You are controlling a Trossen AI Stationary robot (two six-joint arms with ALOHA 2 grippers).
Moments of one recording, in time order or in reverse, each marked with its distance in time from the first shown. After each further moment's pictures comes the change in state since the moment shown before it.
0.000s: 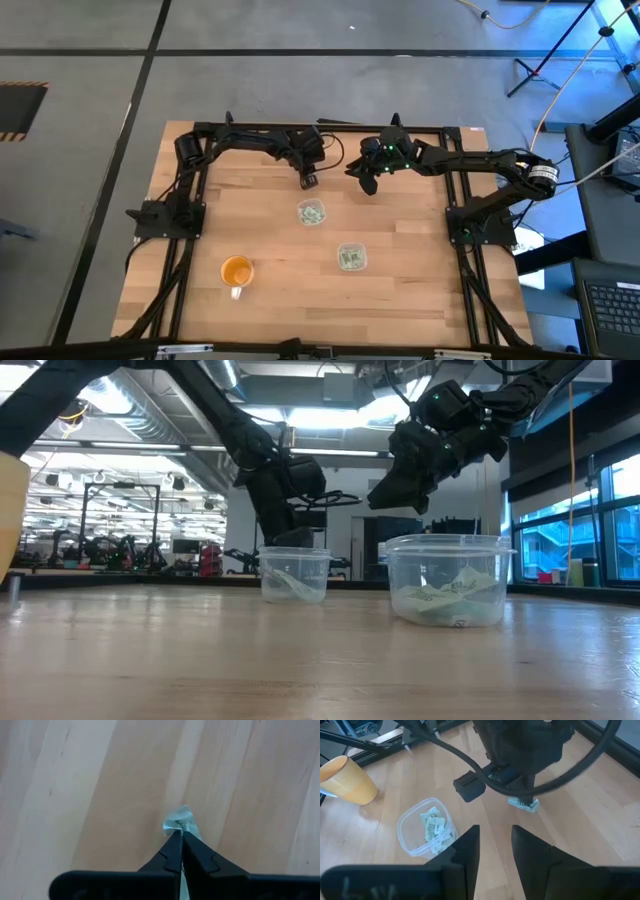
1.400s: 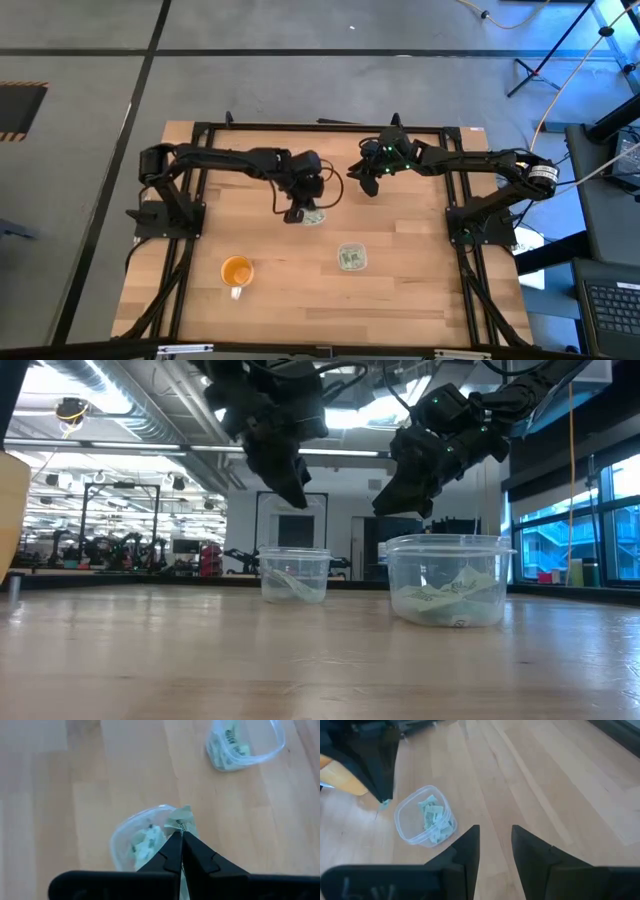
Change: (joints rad) left arm -0.286 -0.318 -0.044 -0.183 0.249 0.083; right arm 0.000 0.000 0.000 -0.056 0.000 -0.004
